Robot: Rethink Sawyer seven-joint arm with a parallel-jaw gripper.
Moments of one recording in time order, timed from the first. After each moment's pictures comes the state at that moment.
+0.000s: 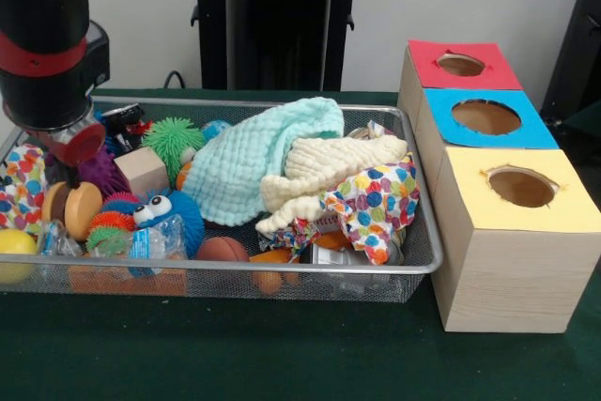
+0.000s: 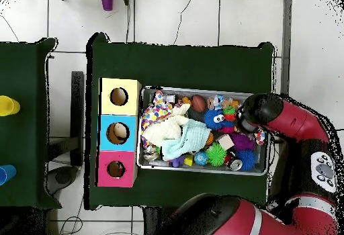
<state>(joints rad) -0.48 -0.34 -0.18 1.20 -0.08 0.87 1.91</state>
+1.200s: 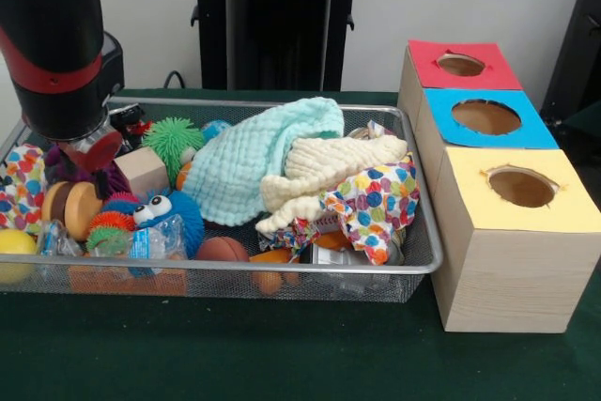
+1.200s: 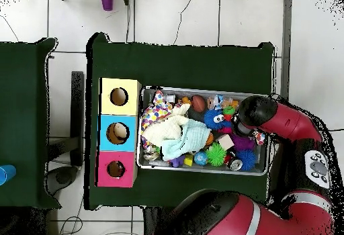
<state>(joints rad) -0.48 -0.30 -0.17 1.20 -0.10 0.87 1.91</state>
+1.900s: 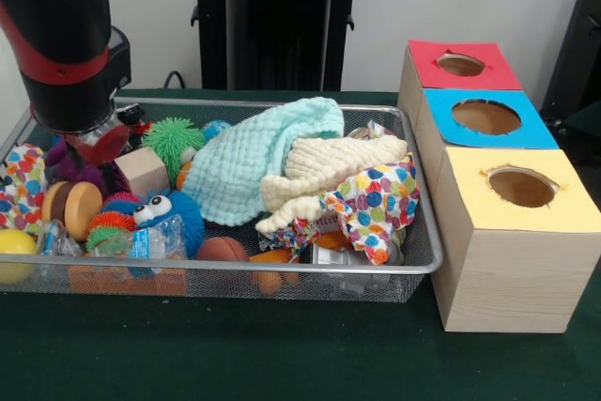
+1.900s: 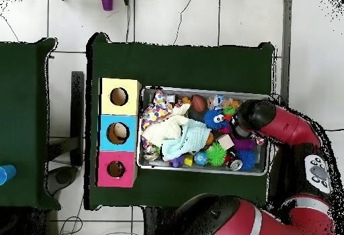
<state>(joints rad) -0.48 -0.33 -0.17 1.27 -0.07 0.83 1.91</state>
